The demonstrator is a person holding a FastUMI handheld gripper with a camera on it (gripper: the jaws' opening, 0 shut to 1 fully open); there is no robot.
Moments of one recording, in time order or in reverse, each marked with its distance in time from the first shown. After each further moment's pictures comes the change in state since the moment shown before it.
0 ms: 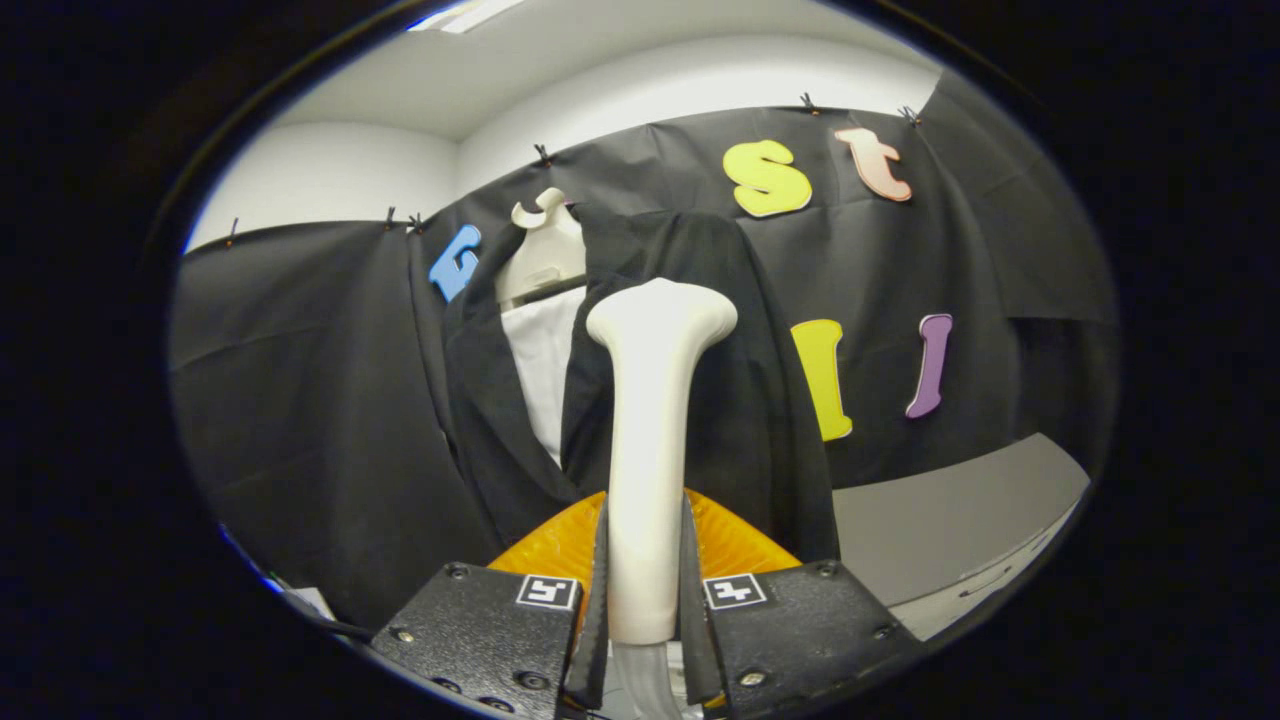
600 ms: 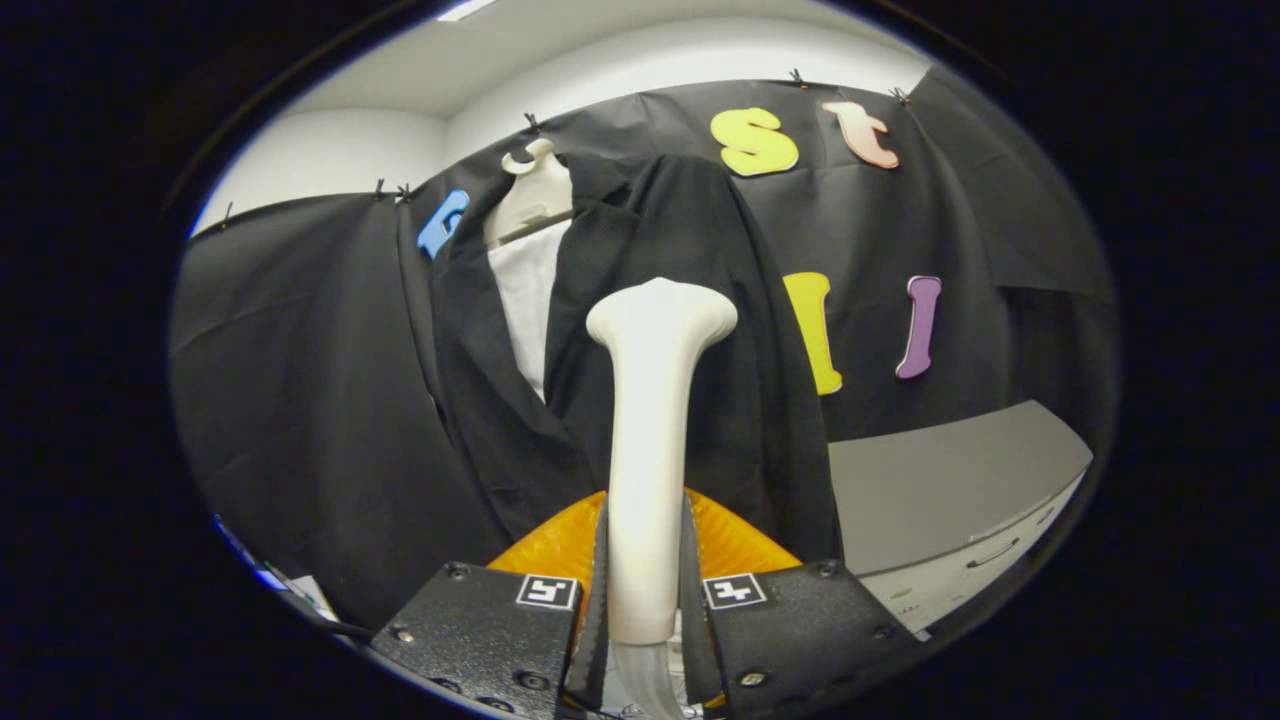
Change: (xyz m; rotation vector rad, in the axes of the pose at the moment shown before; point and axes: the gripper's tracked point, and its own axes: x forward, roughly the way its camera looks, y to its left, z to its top) arm -0.004 -0.013 -0.062 0.004 0.100 -0.039
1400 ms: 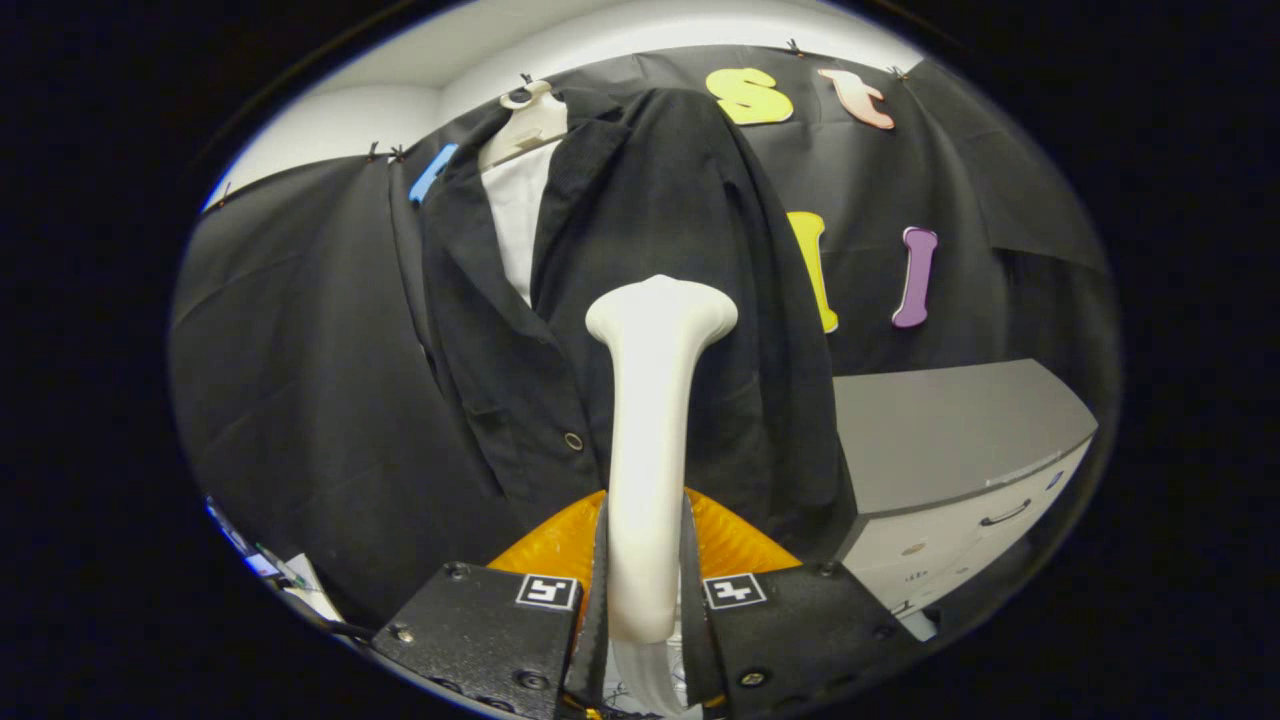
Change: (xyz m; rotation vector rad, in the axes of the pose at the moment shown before) arm 0.003 -0.009 -0.079 -0.006 0.133 -0.025
